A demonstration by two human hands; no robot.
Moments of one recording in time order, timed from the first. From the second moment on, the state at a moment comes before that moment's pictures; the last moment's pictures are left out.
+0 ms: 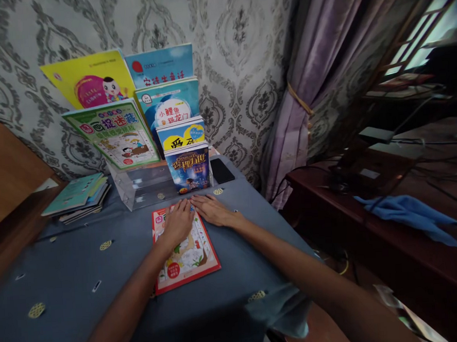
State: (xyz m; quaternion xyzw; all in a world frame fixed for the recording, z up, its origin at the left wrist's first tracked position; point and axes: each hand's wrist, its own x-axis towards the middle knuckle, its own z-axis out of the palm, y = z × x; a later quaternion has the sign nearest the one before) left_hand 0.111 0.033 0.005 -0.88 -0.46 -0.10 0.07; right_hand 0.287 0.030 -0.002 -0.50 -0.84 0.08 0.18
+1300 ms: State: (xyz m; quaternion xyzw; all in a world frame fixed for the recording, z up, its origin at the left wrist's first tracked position) left_hand 0.094 0.064 0.000 -0.93 -0.34 -0.15 -0.01; right_hand 0.270 -0.032 0.012 -0.55 -0.82 0.09 0.16
